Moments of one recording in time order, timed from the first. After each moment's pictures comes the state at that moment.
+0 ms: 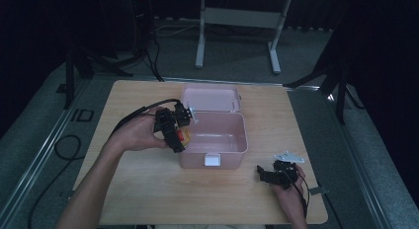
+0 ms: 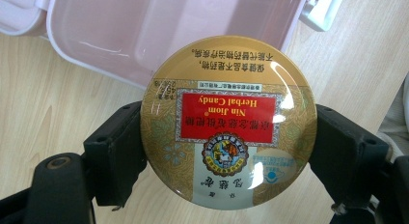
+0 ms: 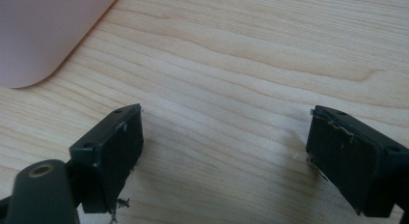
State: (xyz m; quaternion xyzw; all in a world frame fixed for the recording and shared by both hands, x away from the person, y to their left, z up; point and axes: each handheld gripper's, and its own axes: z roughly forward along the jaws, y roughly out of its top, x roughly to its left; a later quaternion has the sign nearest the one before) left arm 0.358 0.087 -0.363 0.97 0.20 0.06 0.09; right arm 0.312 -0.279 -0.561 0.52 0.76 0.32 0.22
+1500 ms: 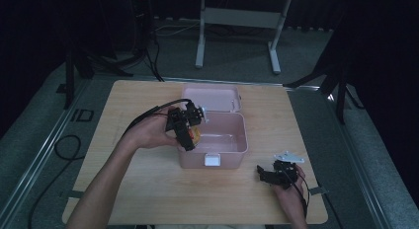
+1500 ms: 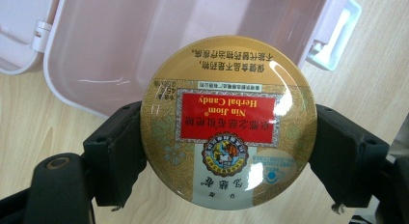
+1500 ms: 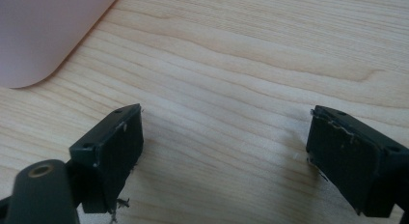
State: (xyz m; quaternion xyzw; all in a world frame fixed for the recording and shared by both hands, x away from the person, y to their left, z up) left arm 0.369 0.061 -0.371 0.97 0.20 0.07 0.09; right arm 0.312 -0.279 -0.561 0.52 0.76 0.32 0.22
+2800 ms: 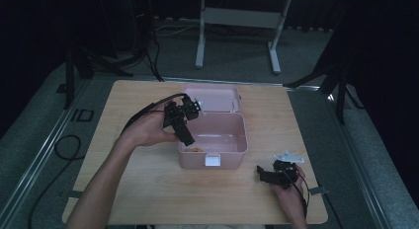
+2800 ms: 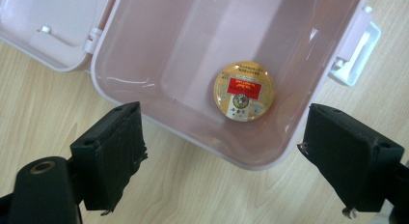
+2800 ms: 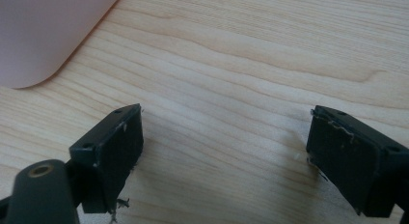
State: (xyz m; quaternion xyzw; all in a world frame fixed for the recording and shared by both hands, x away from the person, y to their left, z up) left arm 0.371 0.070 -0.359 0.96 0.23 0.11 0.12; right arm 0.312 -0.279 -0.561 0.51 0.76 0.32 0.22
